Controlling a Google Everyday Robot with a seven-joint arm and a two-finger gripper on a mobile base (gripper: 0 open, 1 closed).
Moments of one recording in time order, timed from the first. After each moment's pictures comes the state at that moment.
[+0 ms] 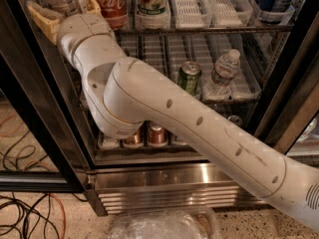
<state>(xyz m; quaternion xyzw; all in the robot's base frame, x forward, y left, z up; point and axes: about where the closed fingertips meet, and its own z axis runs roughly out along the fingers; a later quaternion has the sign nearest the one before) 0.592 0.173 1.073 -0.18 0.57 0.21 0.77</state>
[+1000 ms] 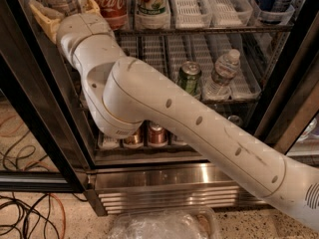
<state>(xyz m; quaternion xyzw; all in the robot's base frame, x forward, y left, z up) 0.592 0.172 1.074 -0.18 0.57 0.21 0.77</state>
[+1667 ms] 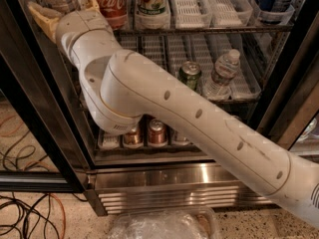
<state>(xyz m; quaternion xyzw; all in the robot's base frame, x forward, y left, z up) 0.598 0.175 1.072 -0.19 0.58 0.19 0.77</state>
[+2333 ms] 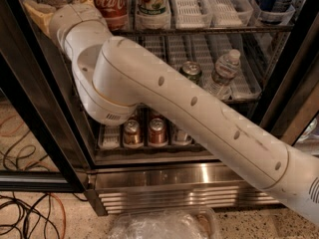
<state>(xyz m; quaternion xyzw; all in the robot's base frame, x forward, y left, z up) 0.605 0.185 1.075 -0.21 0.60 0.18 0.75</state>
